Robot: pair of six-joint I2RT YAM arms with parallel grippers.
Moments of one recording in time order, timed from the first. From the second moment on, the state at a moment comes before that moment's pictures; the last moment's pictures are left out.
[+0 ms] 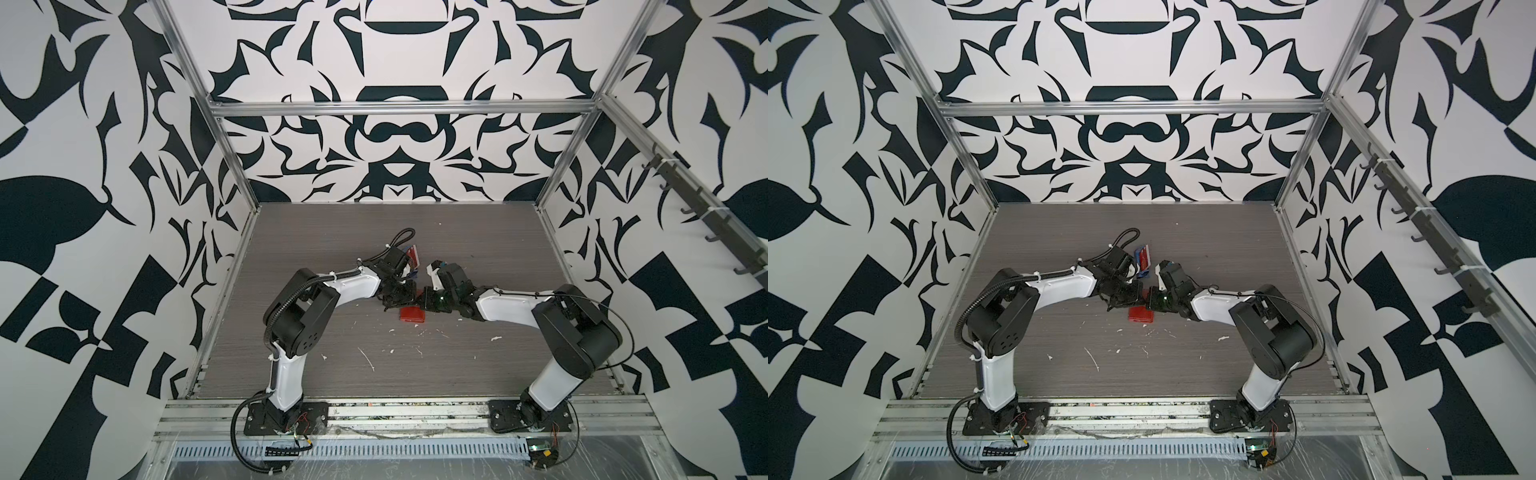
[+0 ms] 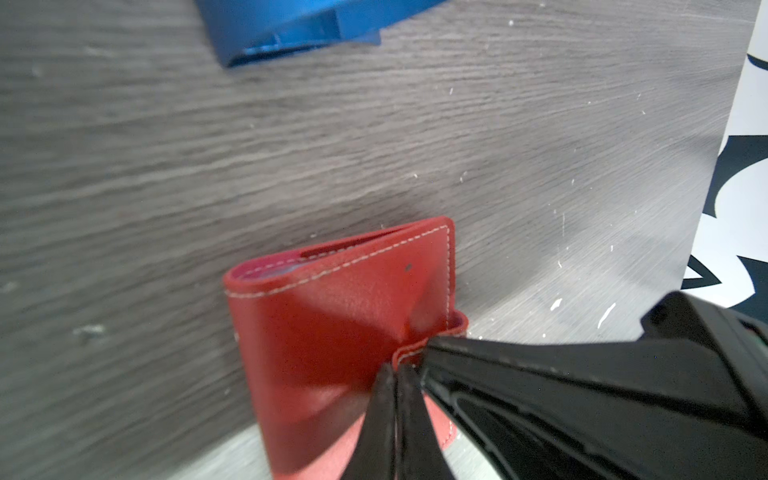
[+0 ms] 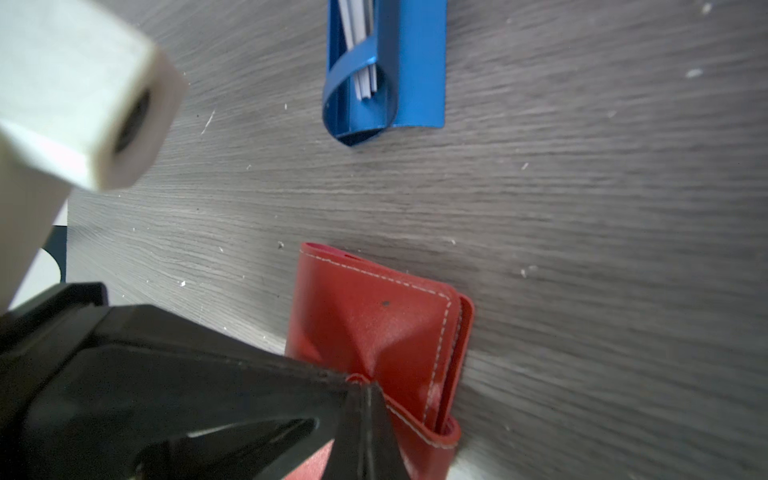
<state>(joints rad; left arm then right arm) -0.73 1.96 1.23 -0.36 0.38 -0.67 0.58 1.69 0.77 0.07 -0.27 0.68</state>
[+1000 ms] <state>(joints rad) -0.73 1.93 1.15 -0.25 0.40 -0.66 0.64 1.68 0.65 0.27 -0.13 0.57</state>
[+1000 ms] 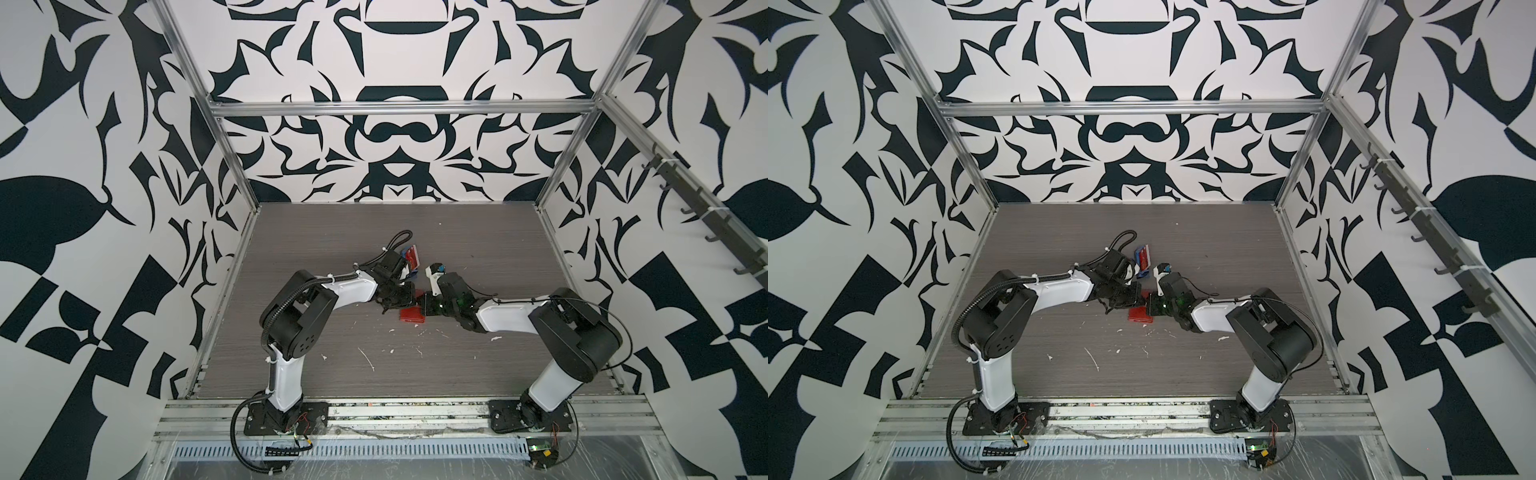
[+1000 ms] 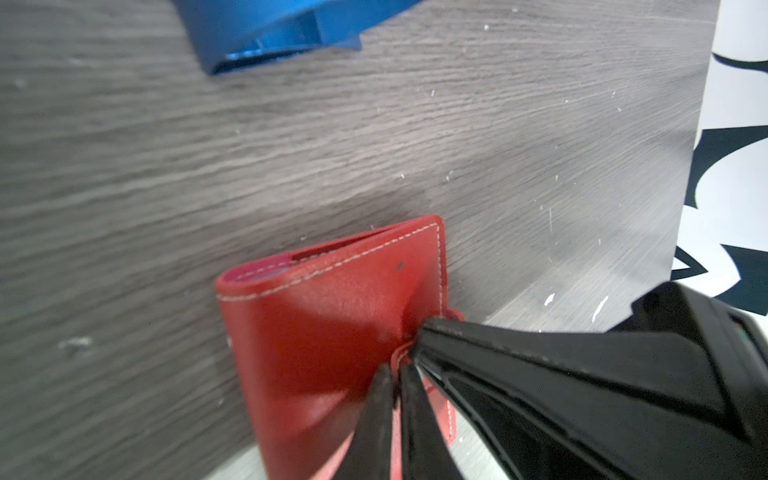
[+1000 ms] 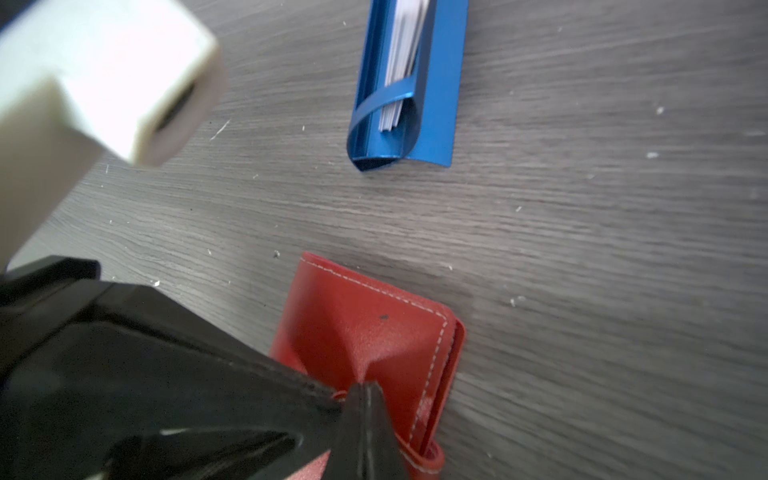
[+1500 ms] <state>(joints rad) -0.74 1.93 1.14 -0.23 0.40 -0.65 0.66 1.64 0.65 0.22 -0.08 0.59</state>
